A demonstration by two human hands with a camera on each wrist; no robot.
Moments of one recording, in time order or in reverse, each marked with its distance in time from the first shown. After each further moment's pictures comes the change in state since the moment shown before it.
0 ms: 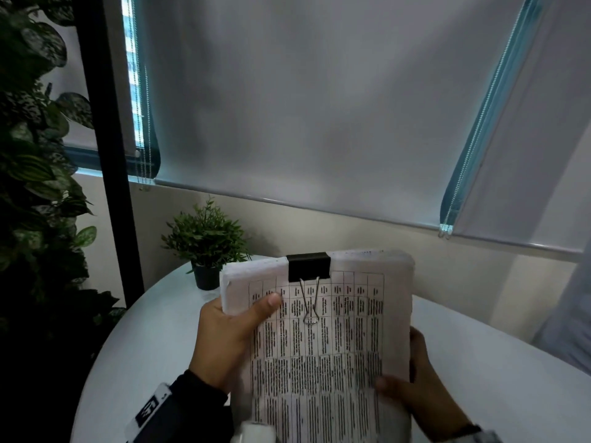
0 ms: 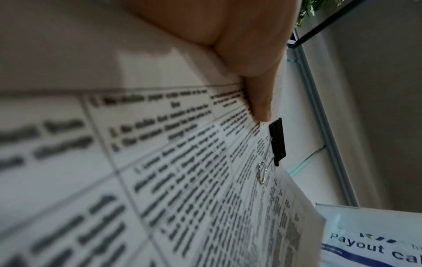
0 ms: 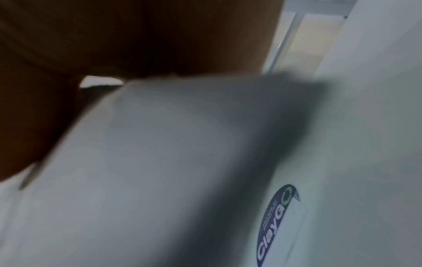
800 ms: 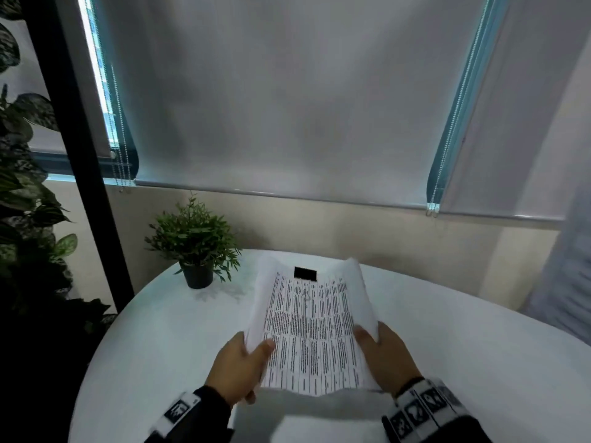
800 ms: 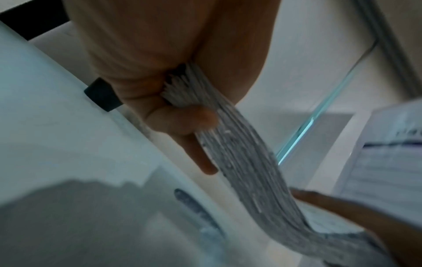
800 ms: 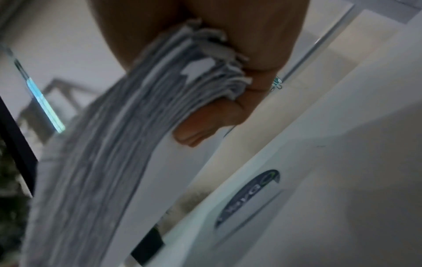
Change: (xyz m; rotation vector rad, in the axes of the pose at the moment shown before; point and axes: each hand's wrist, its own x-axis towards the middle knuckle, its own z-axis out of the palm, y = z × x) left_hand 0.008 -0.090 -0.031 0.701 -0.159 -0.424; right_hand 0.038 0.032 0.022 -0.506 0.268 0.201
